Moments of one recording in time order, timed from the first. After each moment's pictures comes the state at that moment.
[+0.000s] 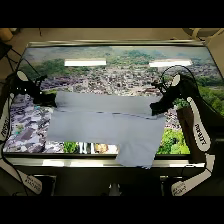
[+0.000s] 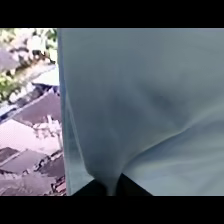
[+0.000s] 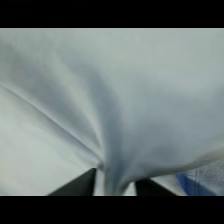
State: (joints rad) left arm 0.18 -1.88 1.70 1.29 -1.50 -1.36; right arm -0.01 -1.78 1.51 -1.30 1.46 1.16
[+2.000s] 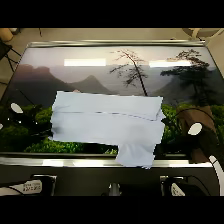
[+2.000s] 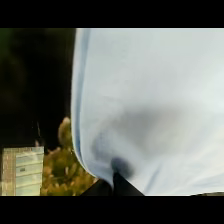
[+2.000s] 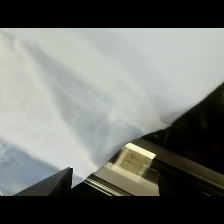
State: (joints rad) left arm 0.28 -1.44 0.90 1.29 -1.31 -1.35; right arm -0.16 -1.01 0.51 -1.18 1.31 1.02
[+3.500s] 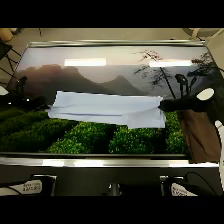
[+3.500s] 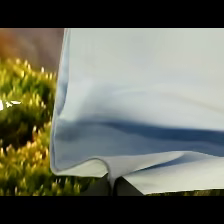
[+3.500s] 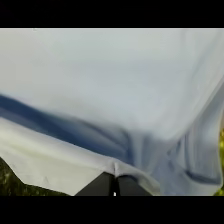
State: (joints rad) left arm 0.28 -1.45 1.23 1.11 -1.20 -1.36; right arm -0.17 -1.34 1.09 -0.97 1.03 1.02
